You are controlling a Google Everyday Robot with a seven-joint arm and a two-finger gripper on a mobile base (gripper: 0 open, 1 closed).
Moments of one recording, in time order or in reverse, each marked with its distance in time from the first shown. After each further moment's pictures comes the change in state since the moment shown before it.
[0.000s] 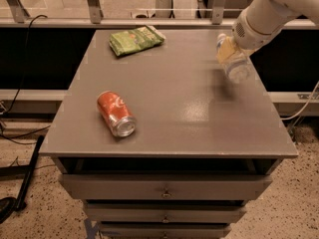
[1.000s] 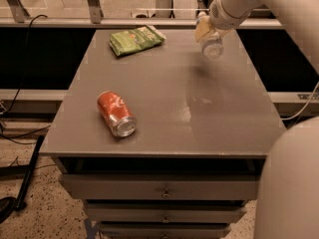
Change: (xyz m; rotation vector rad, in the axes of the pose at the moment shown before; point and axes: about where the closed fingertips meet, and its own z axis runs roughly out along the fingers) arm -0.104 0.010 0.041 -0.053 -0.157 0.031
